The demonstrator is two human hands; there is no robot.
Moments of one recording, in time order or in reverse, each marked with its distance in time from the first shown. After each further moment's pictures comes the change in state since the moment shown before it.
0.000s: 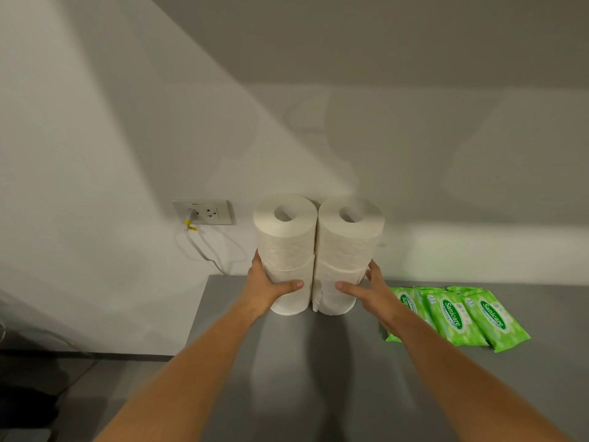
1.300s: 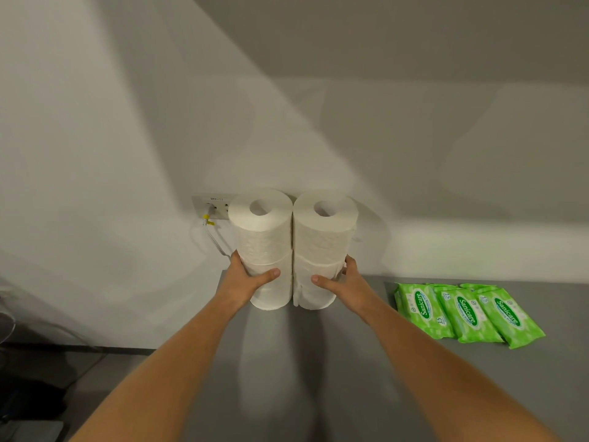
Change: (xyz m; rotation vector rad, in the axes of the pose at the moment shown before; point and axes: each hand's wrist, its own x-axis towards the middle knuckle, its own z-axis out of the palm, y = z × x) left_hand -0.001 -0.016 -0.077 0.041 0.046 -0.077; right_hand 0.002 -0.026 0.081 -0.076 -0.052 -0.057
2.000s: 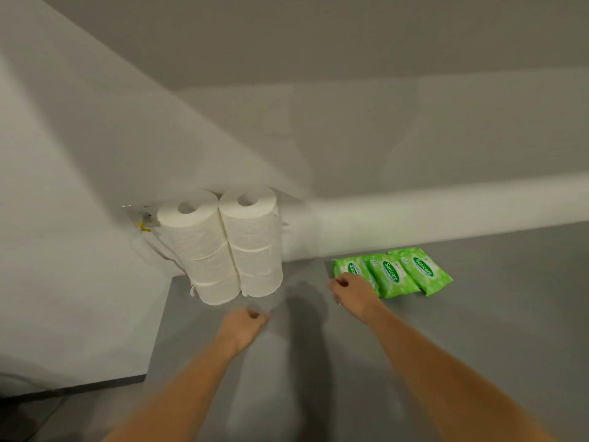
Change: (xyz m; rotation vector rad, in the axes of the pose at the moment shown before) left_hand -0.102 -0.005 0.117 0.672 -0.219 -0.143; right_hand -0.101 0.055 -0.102 -0.390 0.340 0.146
